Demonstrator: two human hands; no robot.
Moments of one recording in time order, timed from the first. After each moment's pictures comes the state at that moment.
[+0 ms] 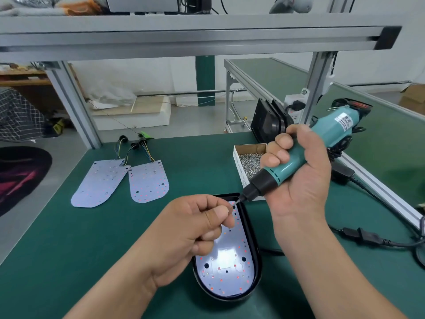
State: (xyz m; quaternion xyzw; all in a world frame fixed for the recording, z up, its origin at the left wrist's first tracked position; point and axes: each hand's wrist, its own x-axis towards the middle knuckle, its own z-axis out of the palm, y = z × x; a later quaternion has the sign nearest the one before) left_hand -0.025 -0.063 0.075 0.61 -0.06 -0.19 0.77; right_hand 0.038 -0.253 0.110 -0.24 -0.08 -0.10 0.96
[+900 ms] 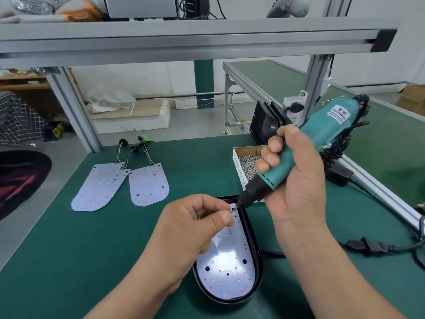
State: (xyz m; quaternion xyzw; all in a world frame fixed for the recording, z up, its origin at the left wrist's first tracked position) left_hand -0.026 -0.070 0.066 0.69 -0.04 -0.06 0.72; right_hand 0.034 -0.250 0.110 -0.33 -0.11 -0.12 0.93
